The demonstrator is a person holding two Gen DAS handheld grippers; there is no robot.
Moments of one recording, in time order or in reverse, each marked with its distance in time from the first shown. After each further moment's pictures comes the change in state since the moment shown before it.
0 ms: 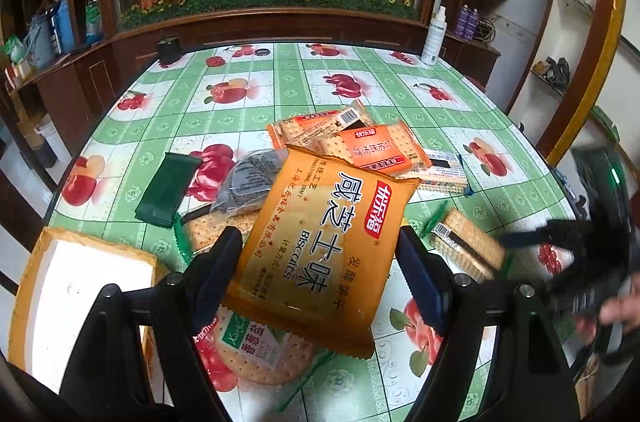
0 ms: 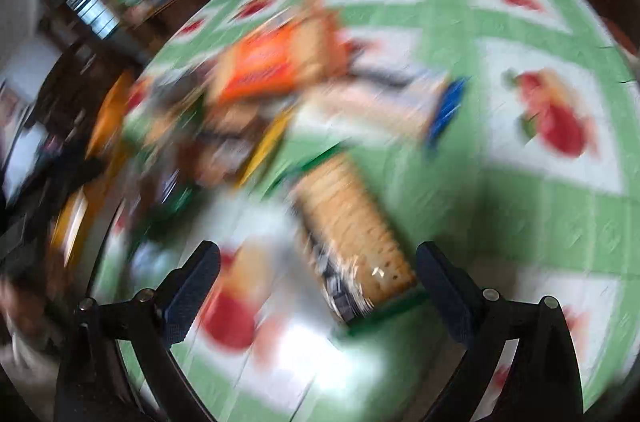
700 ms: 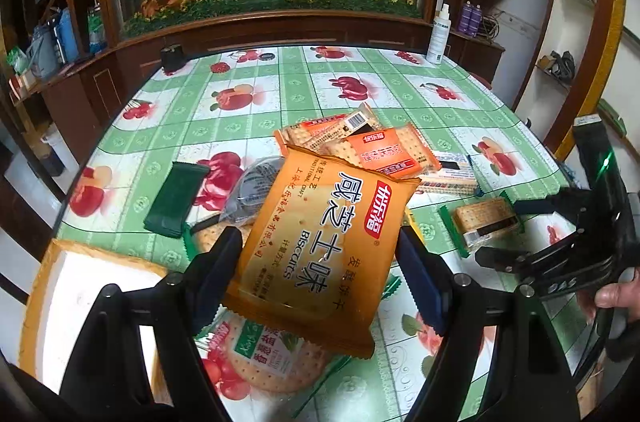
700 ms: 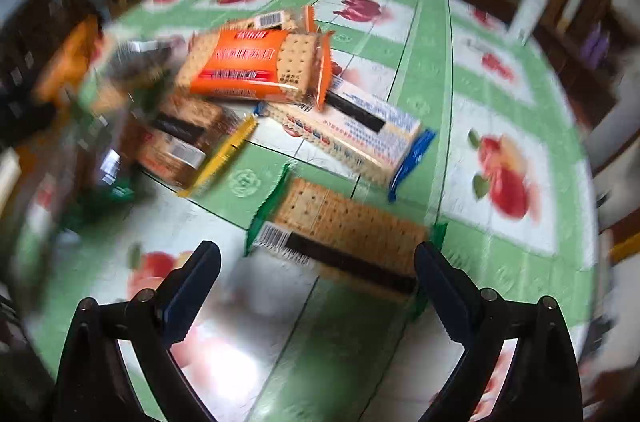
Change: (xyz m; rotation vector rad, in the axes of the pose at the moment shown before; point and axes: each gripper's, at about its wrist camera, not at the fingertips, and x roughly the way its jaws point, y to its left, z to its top) left arm 0.005 0.000 0.006 0.033 -0.004 0.031; right arm 0.000 -0.007 0.018 -0.052 -0.042 -0.215
